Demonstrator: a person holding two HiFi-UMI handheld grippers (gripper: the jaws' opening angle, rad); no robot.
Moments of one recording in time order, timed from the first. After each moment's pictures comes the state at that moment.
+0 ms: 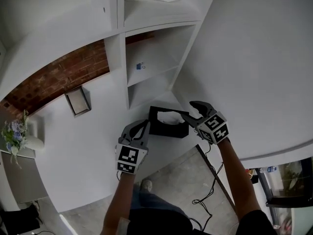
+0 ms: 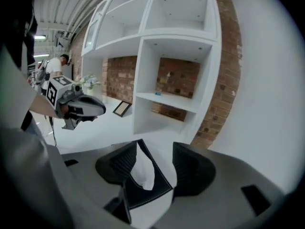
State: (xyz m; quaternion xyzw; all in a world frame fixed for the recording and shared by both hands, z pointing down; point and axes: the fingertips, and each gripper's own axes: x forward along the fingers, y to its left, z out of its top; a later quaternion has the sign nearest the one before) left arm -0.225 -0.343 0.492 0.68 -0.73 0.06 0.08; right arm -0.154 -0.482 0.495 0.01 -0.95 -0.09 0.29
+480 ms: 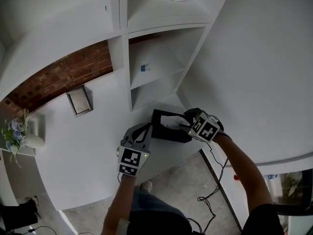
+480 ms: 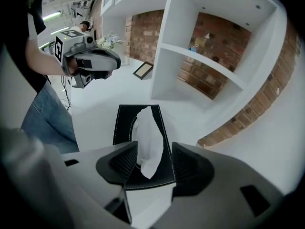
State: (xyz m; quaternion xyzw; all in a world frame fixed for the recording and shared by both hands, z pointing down) left arm -0.233 -0.353 0.512 0.67 -0.73 0.07 0.10; right arm -0.162 -0.475 0.589 -0.13 -0.85 -0.19 0.48
